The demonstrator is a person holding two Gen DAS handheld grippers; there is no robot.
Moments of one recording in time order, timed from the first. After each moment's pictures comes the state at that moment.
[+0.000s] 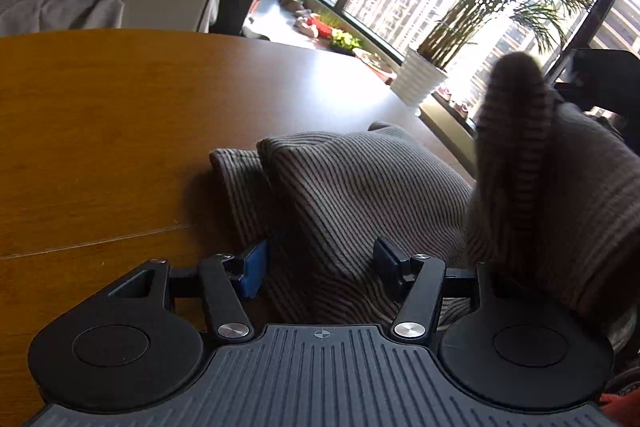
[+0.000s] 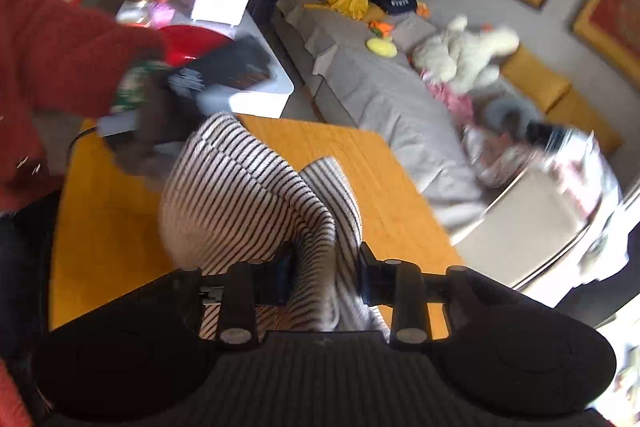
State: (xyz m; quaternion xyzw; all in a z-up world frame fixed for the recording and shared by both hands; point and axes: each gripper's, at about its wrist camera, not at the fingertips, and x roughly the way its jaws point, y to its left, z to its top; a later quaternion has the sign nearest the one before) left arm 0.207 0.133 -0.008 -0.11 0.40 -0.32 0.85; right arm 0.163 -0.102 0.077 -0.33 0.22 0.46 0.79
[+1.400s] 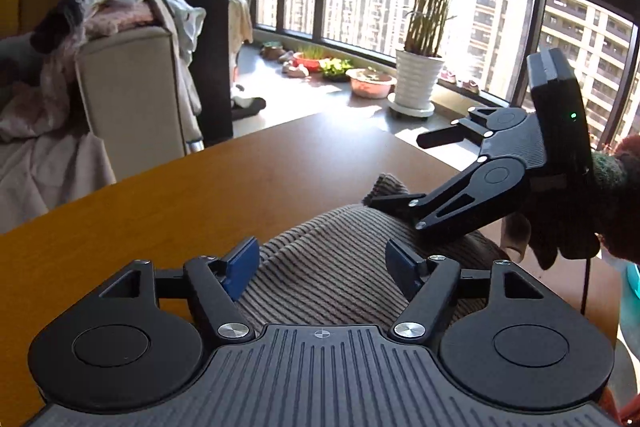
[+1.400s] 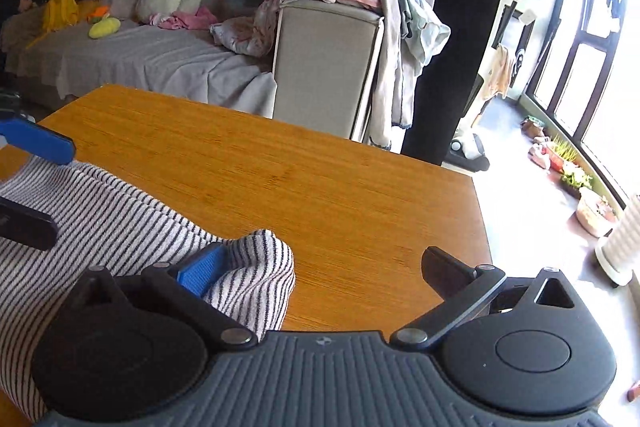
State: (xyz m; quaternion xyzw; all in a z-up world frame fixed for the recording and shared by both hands) left arm 0.236 0.045 0.037 0.08 0.31 -0.31 0.90; right arm 0.225 -0.178 0.013 -0.11 0.30 0.11 0.94
